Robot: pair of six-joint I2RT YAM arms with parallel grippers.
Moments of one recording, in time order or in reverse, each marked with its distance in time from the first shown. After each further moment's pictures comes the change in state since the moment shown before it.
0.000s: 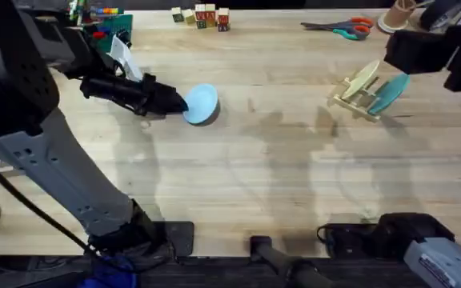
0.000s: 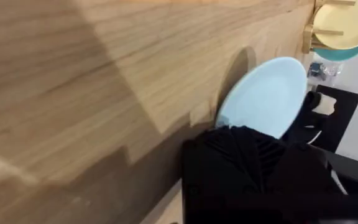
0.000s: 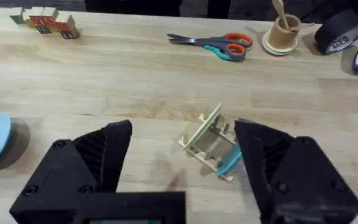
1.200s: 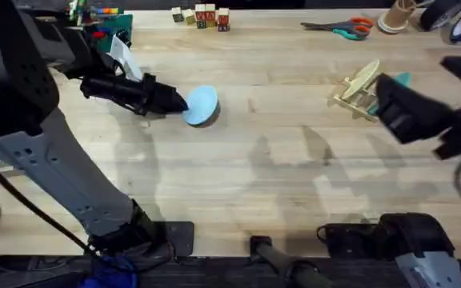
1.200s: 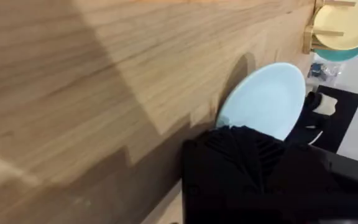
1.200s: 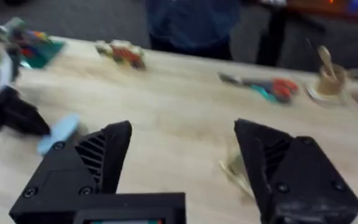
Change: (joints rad) left arm 0.000 0.000 0.000 0.008 0.000 -0.001; right arm -0.001 -0.456 -0.283 0.102 -0.228 -0.004
